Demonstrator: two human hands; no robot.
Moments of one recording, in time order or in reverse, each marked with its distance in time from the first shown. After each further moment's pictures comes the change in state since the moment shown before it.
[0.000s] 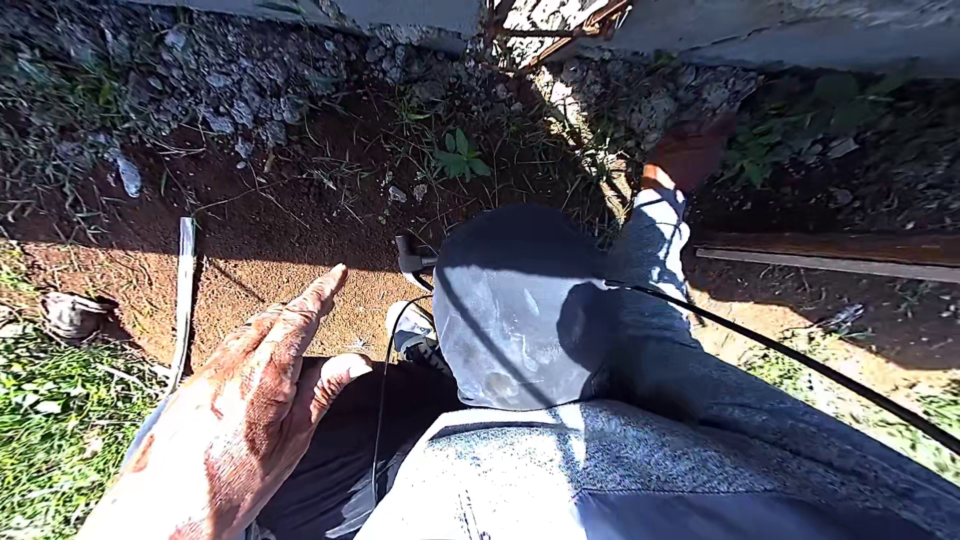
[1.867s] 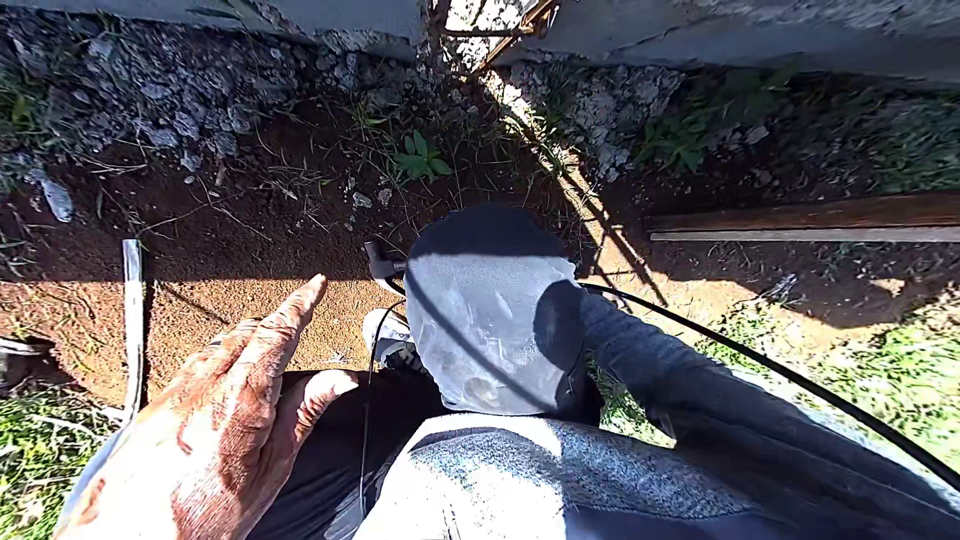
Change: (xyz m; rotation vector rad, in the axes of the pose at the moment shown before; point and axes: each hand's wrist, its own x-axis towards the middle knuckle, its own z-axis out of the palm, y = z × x) left_hand -0.002 0.002 0.009 -0.015 0.004 0.091; right_hand -0.112 0.096 0.053 -0.391 -0.647 -0.981
